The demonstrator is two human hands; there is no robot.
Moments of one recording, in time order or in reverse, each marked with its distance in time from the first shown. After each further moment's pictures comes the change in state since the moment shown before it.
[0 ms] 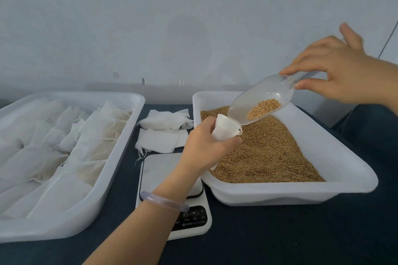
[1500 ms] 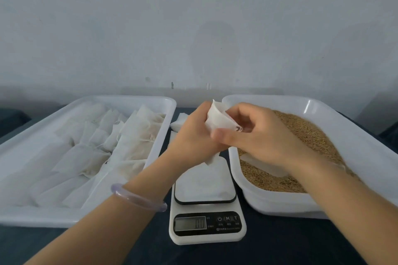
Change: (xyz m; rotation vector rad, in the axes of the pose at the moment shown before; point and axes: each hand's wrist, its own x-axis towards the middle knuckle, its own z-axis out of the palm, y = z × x) left_hand -0.017 0.029 -0.085 0.085 -0.078 0.154; right_hand 0.015 -0.170 0.070 1.205 -0.120 0.245
